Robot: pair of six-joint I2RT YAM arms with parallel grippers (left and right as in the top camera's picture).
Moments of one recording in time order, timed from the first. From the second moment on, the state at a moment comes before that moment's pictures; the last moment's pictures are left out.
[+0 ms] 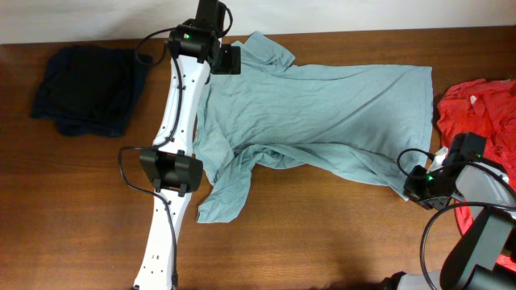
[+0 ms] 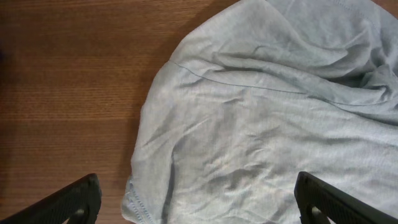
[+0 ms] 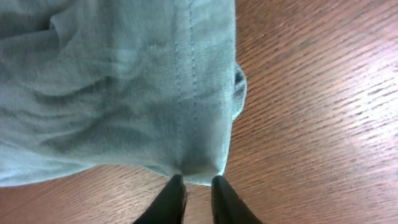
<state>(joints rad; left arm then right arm) -0.26 2.82 3.13 -1.39 -0.10 -0.20 -0.50 1.62 0.88 -0.77 -0.19 0.14</state>
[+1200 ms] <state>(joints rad) -0.26 2.82 3.13 -1.39 -0.10 -0.20 -0.50 1.64 0.83 -0.66 -0.19 0.19</state>
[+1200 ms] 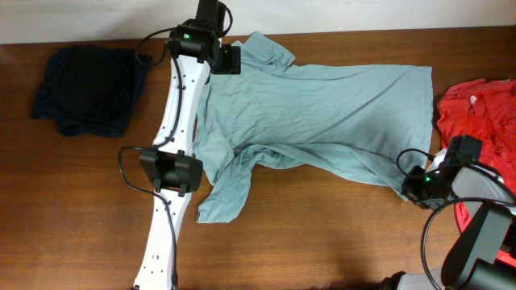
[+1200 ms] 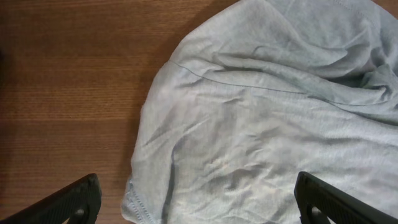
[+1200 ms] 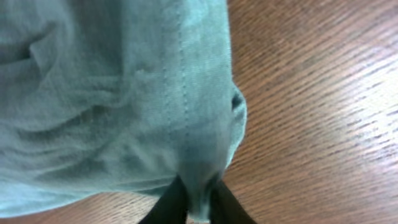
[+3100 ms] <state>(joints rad) -0.26 2.82 3.13 -1.39 -0.10 -0.20 -0.42 1.68 1.06 -0.67 -0.07 0.21</state>
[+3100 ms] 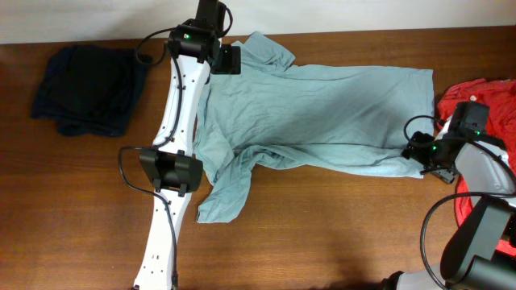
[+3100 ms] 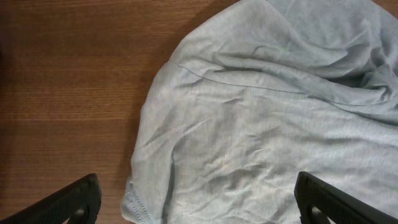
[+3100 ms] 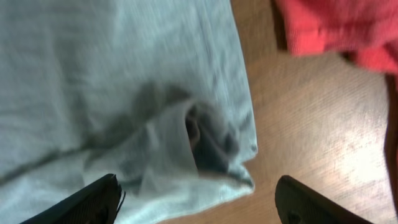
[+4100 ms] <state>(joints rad) -0.26 2.82 3.13 -1.39 -0.10 -0.20 -0.42 1.69 0.99 -0.65 -0.12 0.04</state>
